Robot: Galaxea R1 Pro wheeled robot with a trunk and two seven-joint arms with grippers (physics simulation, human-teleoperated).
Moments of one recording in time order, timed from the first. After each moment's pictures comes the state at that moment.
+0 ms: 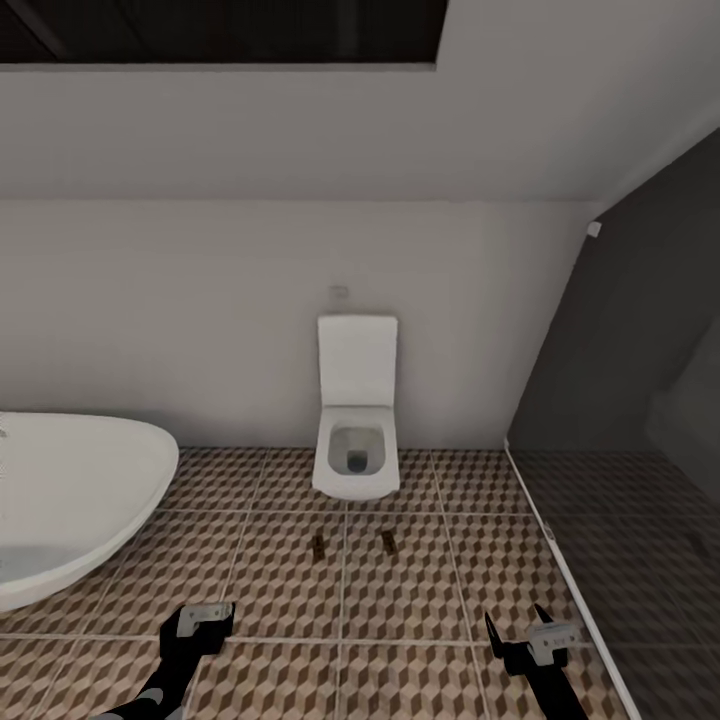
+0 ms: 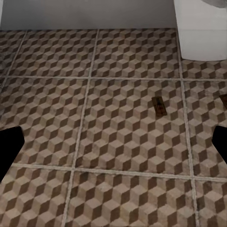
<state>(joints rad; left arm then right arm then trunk) -0.60 0.08 -0.33 0.08 0.38 -0.65 -0.01 -0.47 -0.12 0.18 -0.02 -0.06 -0.95 0.00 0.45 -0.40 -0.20</state>
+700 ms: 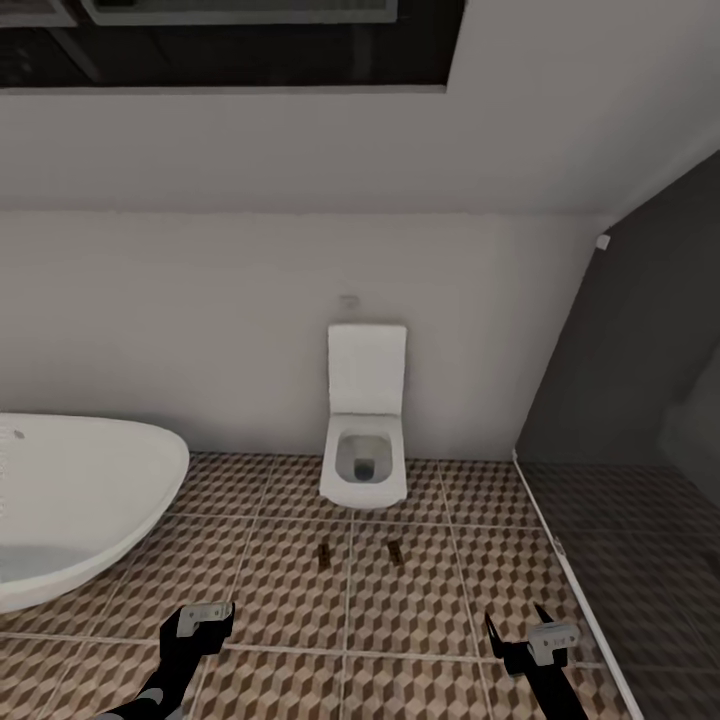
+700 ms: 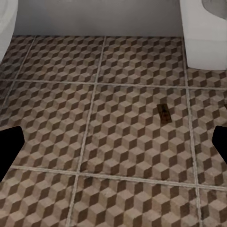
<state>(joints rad) -0.60 0.08 -0.33 0.08 0.38 -0.64 -0.01 -0.47 -0.12 0.18 -0.02 -0.06 -0.95 0.00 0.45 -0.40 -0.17</state>
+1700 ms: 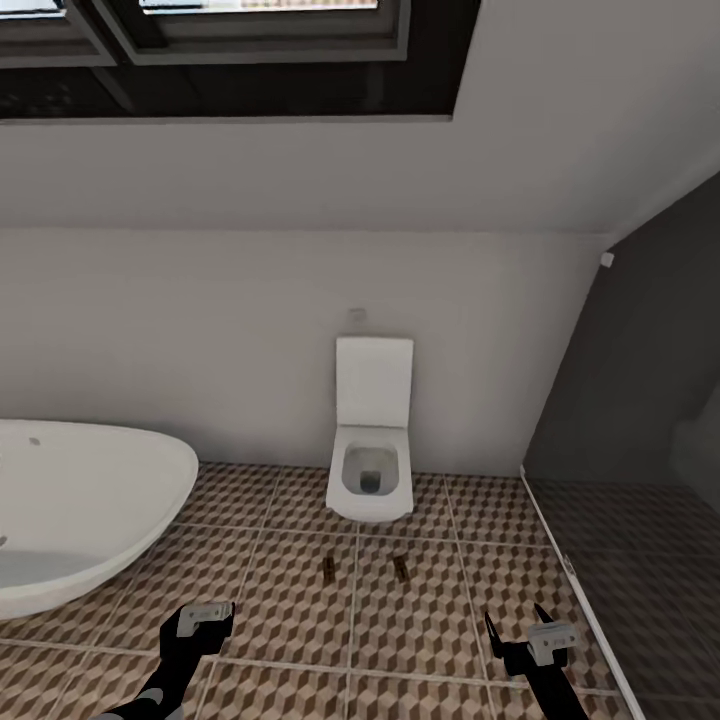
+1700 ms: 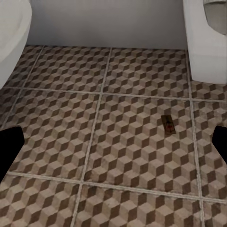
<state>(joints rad) -0.60 0.08 -0.33 0.08 0.38 -0.65 -0.01 -0.47 -0.12 0.18 -0.02 -0.06 -0.95 0.00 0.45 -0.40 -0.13</state>
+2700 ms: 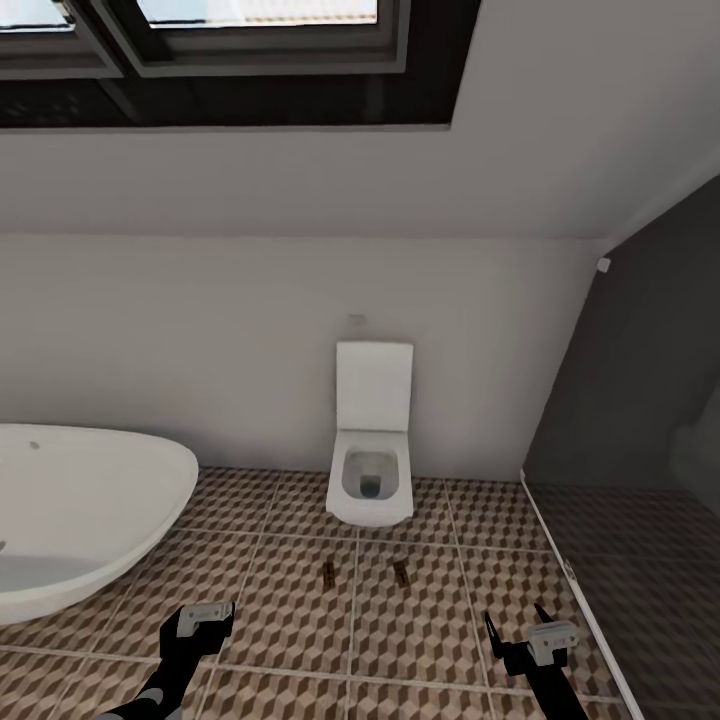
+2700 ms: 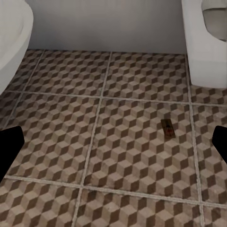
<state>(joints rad) -0.60 0.08 -0.33 0.08 0.38 -0.65 -0.01 -0.47 -0.12 0.18 -0.02 -0.06 -0.95 0.00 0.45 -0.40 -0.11</state>
